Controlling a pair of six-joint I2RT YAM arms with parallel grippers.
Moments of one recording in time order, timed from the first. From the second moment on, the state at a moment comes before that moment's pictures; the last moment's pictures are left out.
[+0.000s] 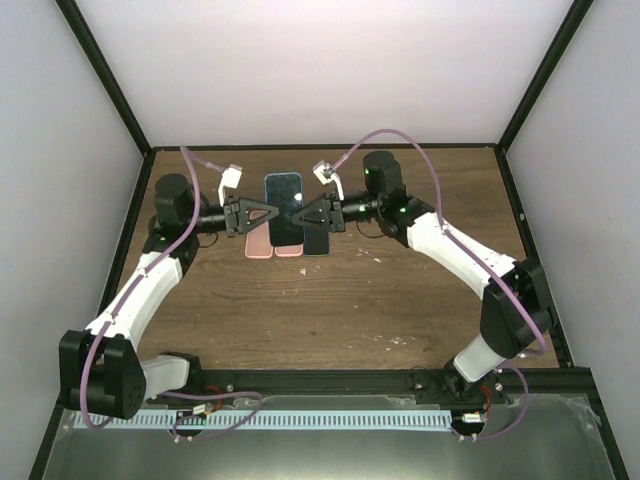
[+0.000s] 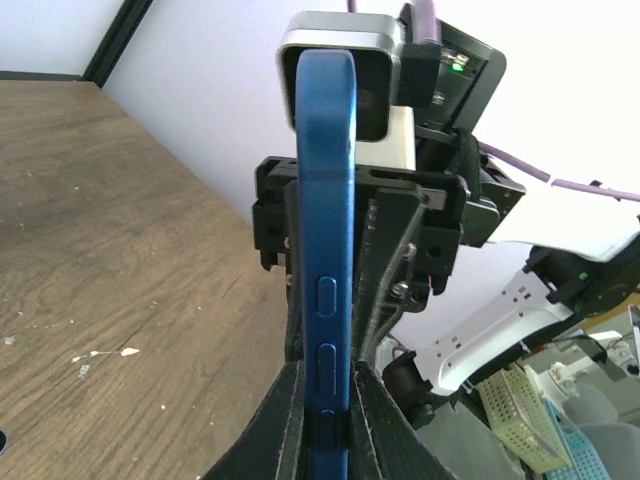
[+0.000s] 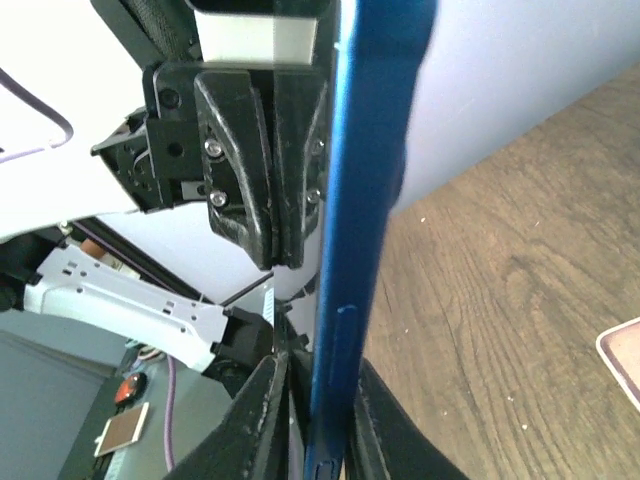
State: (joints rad) left arm -0.16 1.22 0.87 0.26 1.24 -0.64; right arm 0.57 1.57 1.25 0.02 -1.07 0.36
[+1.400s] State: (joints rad) left arm -0.14 1.18 0.93 -0.08 0.97 -0.34; right arm 0.18 2.06 1.43 -0.63 -0.98 -0.02
